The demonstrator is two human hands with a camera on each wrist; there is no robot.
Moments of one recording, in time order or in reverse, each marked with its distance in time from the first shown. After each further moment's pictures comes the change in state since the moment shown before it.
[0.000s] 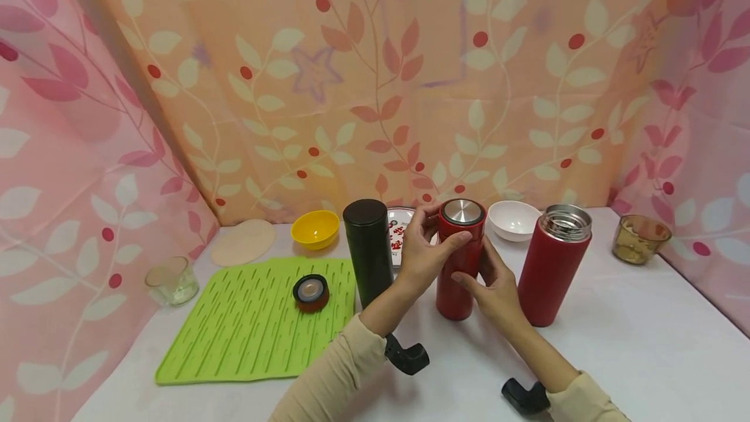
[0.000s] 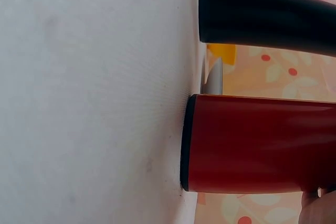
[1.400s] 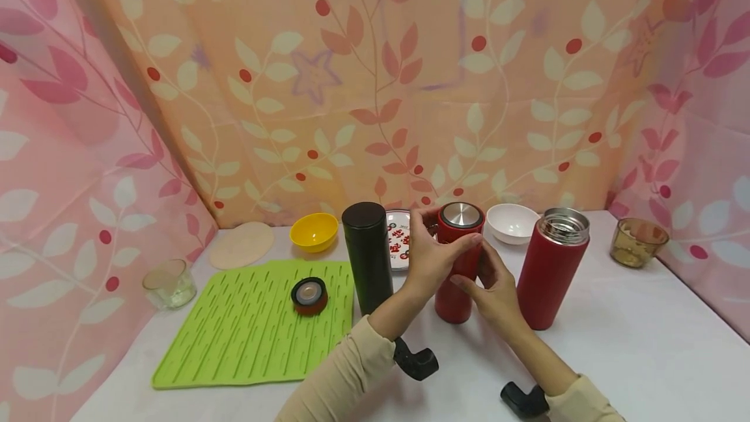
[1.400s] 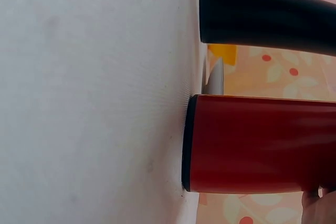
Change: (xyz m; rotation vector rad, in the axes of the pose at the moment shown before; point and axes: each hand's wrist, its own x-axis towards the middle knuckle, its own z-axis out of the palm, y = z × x) left_hand -0.002 0.006 0.016 0.016 0.135 -0.057; right_hand -0.002 -0.001 -0.001 0.005 0.017 0.023
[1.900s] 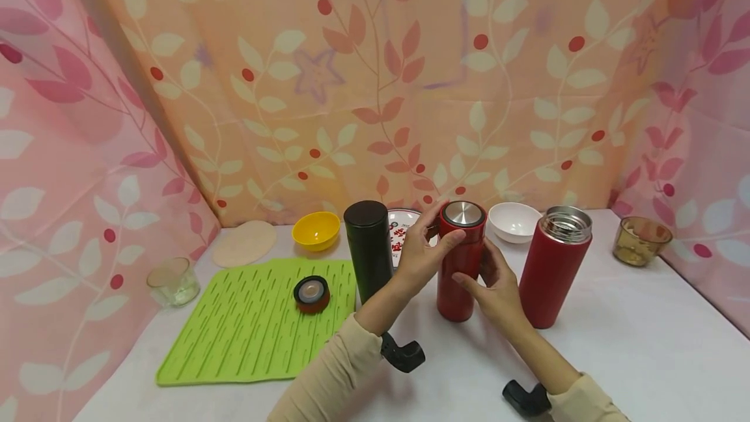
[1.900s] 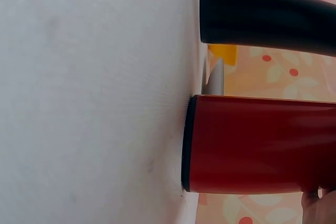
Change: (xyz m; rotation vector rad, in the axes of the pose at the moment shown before) left_hand 0.007 -0.004 -0.021 0.118 -0.221 0.096; right_hand 0.002 -0.001 0.000 0.050 -0.005 -0.023
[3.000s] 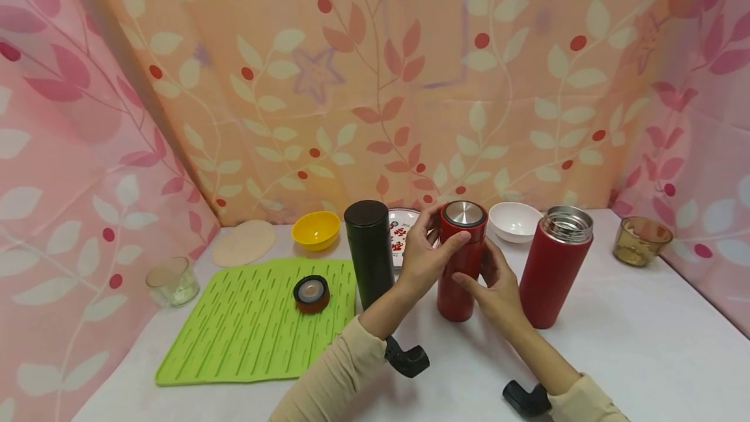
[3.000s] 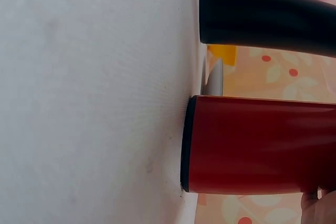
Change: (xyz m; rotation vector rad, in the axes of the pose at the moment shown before) left_hand -0.002 -0.002 0.006 -0.117 0.065 -0.041; right_hand 0.000 0.002 0.002 -0.041 0.019 -0.004
